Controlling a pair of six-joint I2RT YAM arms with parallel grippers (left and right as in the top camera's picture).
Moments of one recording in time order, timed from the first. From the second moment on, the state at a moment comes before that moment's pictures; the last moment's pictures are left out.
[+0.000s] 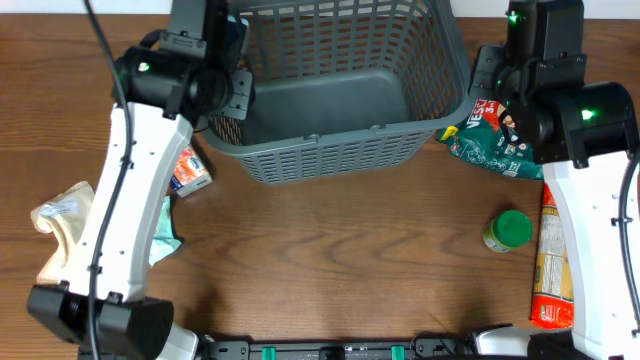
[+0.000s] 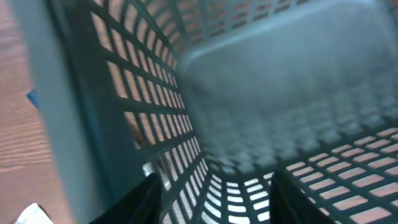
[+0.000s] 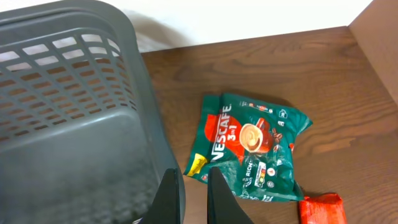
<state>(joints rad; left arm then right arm) -0.25 1.69 1.86 -1.21 -0.04 0.00 0.20 1.52 1.85 -1.08 0.33 0.27</state>
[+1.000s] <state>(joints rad) -0.21 1.71 1.86 -1.20 -0.16 0.09 0.20 1.53 1.85 -1.09 0.33 0.27</state>
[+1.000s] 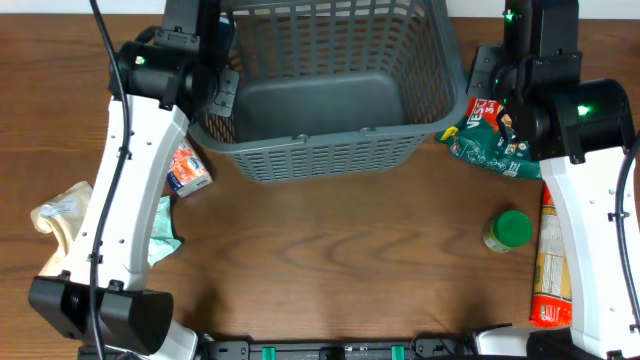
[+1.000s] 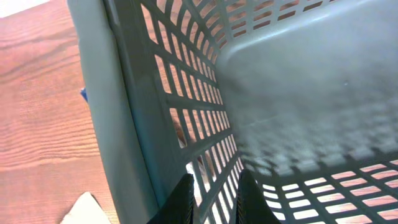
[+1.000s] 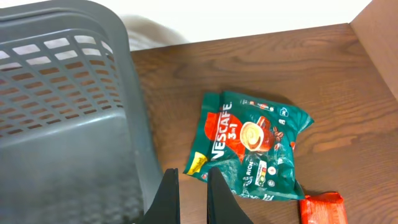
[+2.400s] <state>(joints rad) -0.14 1.71 1.86 -1.11 -0.17 0.15 0.20 1.53 1.85 -1.09 0.33 0.27</state>
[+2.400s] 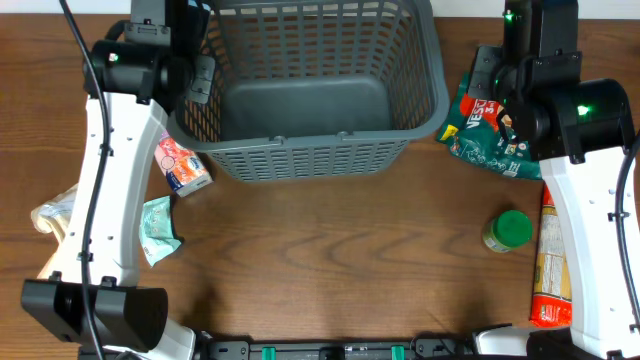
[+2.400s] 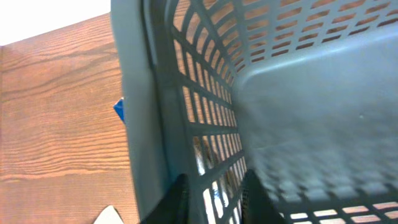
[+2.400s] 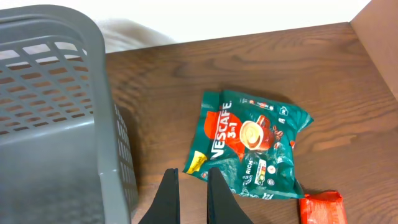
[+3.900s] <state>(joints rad) 0.22 1.53 1.85 -1.38 -0.18 -0.10 -0.56 2.10 1.95 -1.31 -0.37 -0.02</state>
